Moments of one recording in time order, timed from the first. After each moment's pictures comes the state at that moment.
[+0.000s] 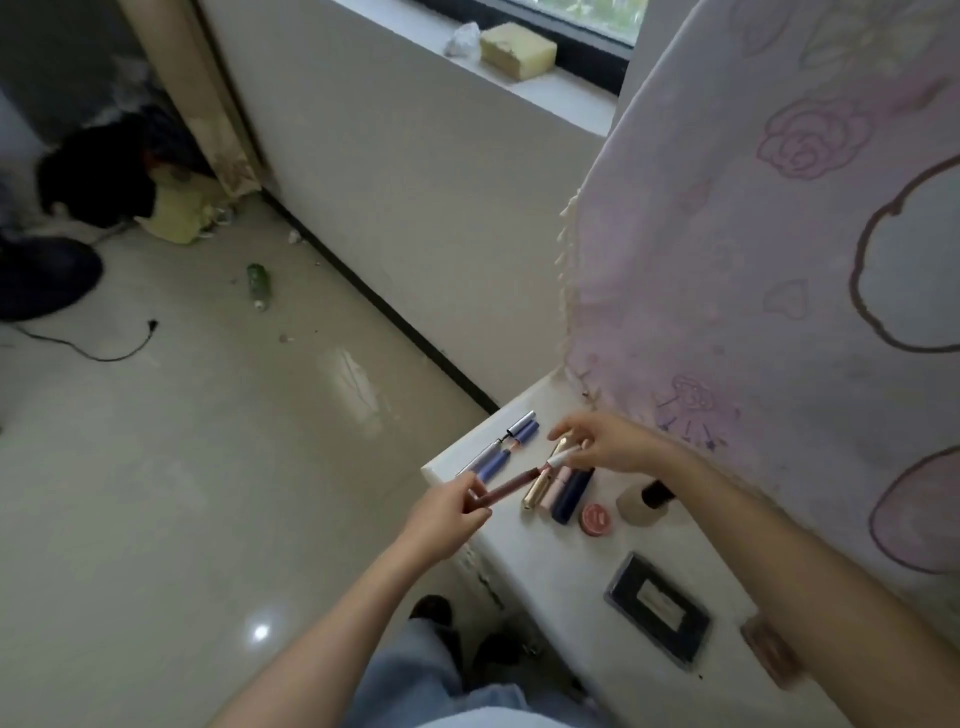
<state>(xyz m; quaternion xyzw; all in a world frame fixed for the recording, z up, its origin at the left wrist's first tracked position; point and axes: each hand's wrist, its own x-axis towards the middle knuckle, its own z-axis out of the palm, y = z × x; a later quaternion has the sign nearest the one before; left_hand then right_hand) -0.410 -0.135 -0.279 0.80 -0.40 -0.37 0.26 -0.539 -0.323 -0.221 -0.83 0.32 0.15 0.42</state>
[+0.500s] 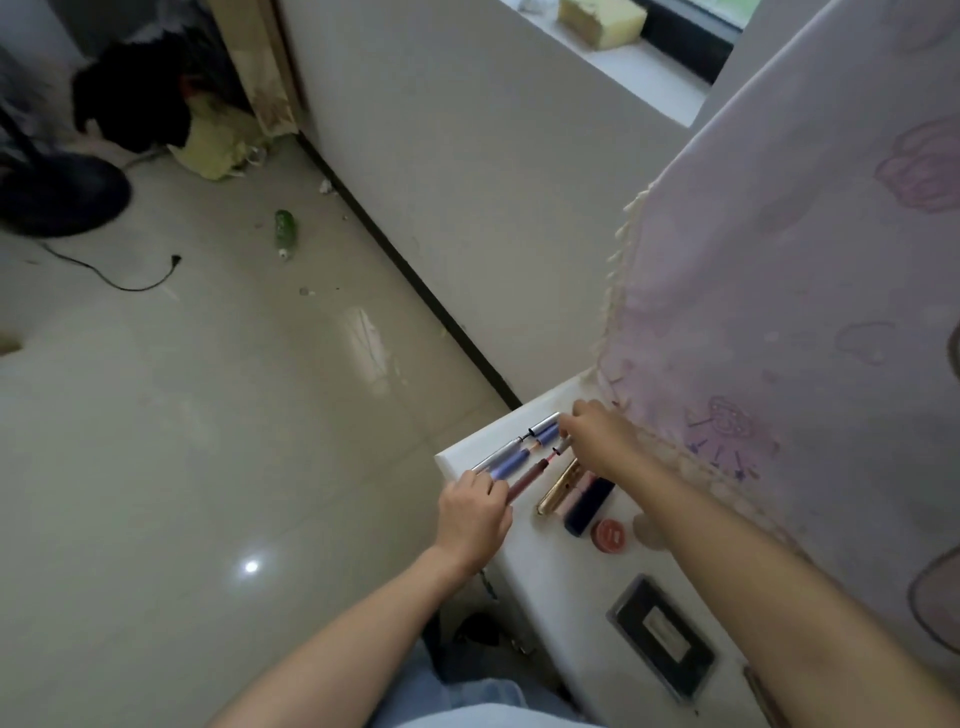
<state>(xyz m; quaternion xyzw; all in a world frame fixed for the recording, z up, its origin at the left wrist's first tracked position) -0.427 -0.152 -0.323 0.84 -0.51 -0.10 0.13 -0.491 -0.332 -0.280 -0.94 0.26 0.21 0.02</state>
